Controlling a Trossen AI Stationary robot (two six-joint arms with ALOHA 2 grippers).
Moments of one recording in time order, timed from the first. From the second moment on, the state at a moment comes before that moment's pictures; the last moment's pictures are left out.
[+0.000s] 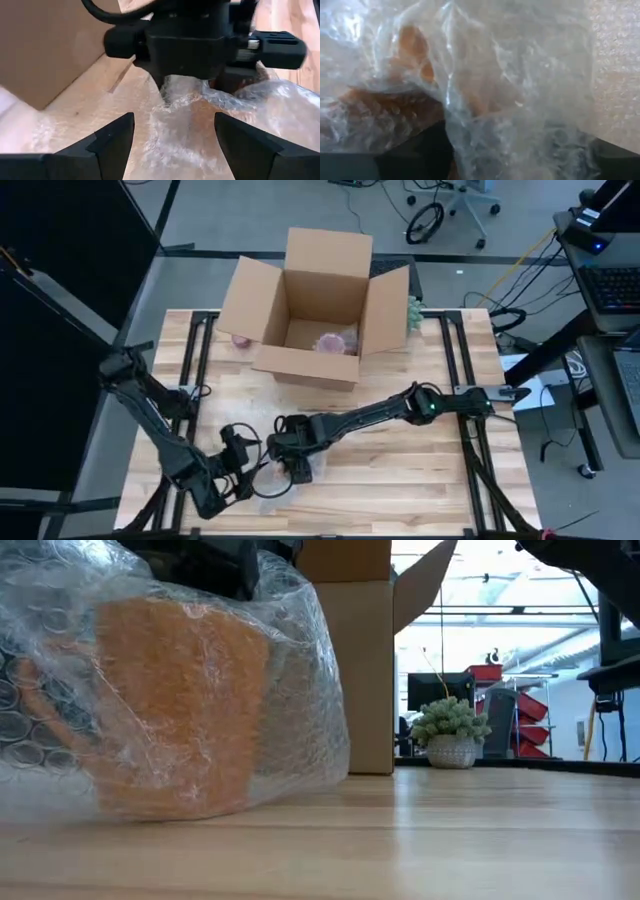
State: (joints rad) left arm -0.91 1.50 0.91 -0.61 -0.93 -1.04; right arm 0.25 2.51 2.35 -0.98 0.00 0.15
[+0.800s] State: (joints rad) left arm -0.78 1.68 0.88 -0.22 -0.84 -0.70; right arm 0.25 2.49 2.36 -1.01 0.00 0.14
